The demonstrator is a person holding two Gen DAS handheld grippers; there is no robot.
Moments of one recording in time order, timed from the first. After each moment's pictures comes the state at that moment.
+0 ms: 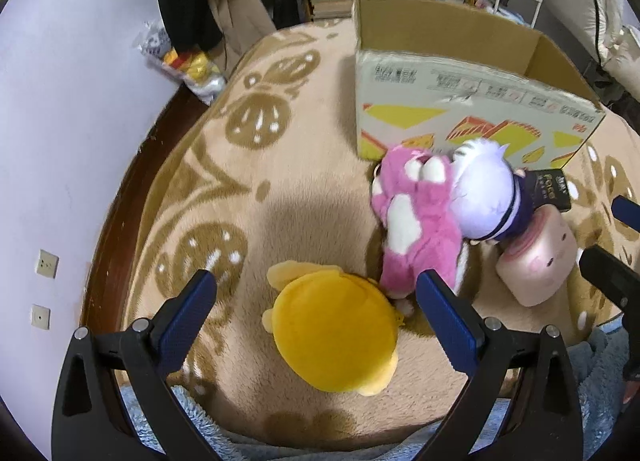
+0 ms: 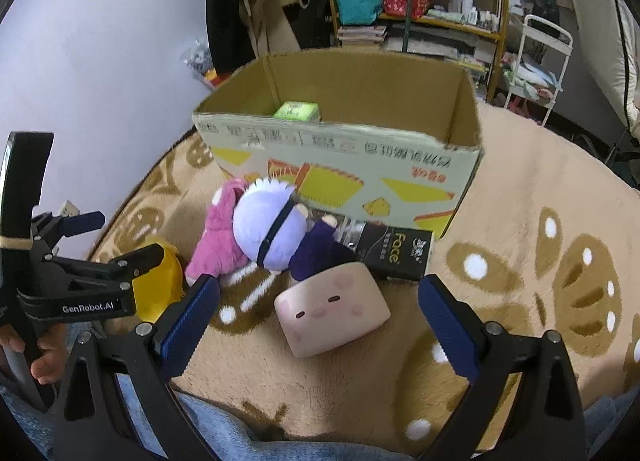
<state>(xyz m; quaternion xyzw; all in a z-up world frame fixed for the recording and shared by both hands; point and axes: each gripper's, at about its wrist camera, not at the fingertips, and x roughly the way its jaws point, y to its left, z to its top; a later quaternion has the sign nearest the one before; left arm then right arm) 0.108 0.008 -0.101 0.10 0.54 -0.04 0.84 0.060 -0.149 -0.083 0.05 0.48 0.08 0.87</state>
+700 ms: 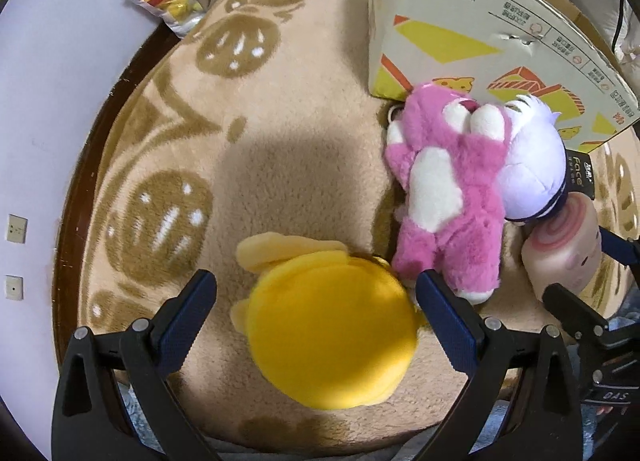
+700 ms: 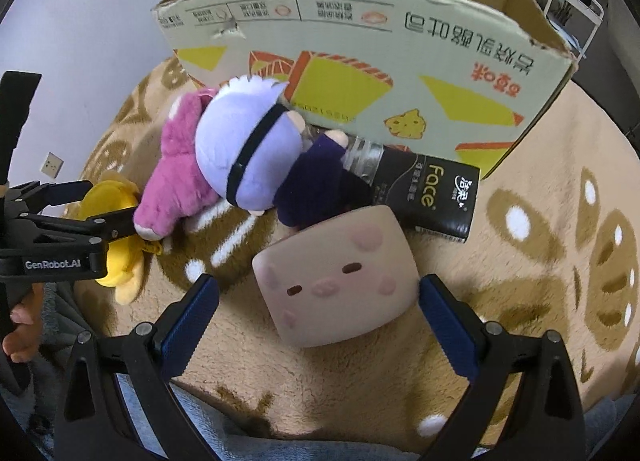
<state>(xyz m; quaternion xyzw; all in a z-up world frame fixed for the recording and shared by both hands) 0.136 0.023 -0.155 0.05 0.62 -0.05 0.78 0.084 -0.132 -0.148 0.03 0.59 0.09 0.80</state>
